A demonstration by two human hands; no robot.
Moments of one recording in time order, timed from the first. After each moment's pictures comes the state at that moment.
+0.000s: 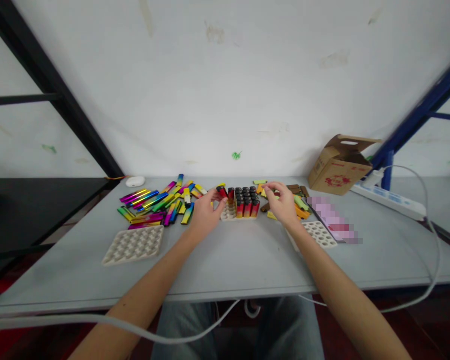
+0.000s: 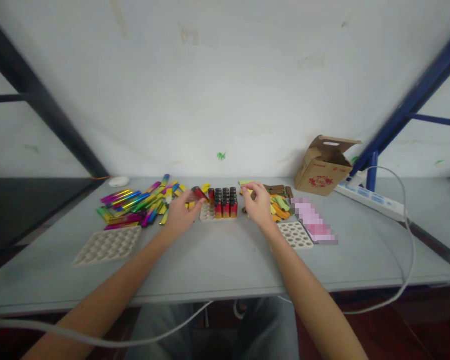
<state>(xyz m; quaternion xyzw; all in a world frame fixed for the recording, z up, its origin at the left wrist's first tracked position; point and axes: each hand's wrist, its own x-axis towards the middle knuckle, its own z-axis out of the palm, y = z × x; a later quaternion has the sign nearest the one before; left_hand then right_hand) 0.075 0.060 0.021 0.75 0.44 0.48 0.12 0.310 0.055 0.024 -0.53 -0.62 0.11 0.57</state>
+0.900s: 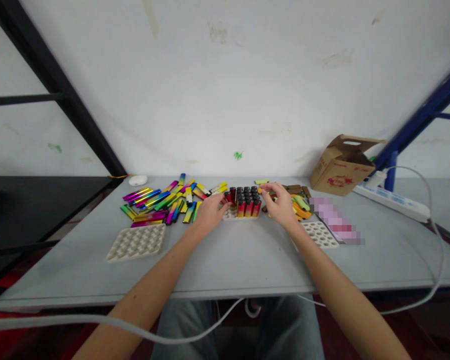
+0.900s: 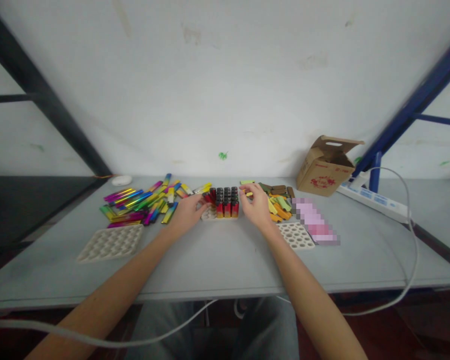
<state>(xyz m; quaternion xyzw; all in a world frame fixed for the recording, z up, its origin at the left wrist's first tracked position) 0.075 0.073 0.009 0.82 0.47 0.33 0.04 0.306 0.052 0.022 -0.51 -0.67 0.10 0.53</state>
